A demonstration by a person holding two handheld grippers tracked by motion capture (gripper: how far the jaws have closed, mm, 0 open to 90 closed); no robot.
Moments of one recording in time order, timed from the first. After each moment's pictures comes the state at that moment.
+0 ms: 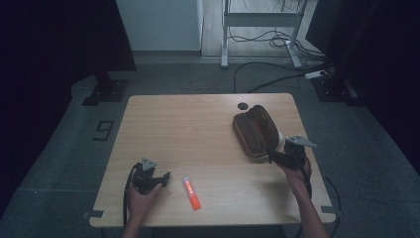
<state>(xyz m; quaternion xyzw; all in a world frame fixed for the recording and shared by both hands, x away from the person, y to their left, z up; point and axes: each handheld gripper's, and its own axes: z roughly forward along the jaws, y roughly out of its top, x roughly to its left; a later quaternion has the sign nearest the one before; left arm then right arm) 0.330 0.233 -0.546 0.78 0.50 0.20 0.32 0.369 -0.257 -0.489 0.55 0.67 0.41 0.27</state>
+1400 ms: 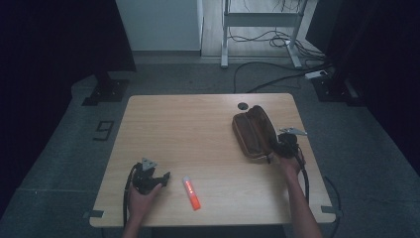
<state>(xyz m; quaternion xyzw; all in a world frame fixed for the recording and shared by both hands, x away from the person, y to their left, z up) 0.330 0.233 -0.546 0.78 0.50 0.20 0.32 0.426 -0.261 -0.522 0.57 0.68 0.40 0.24</state>
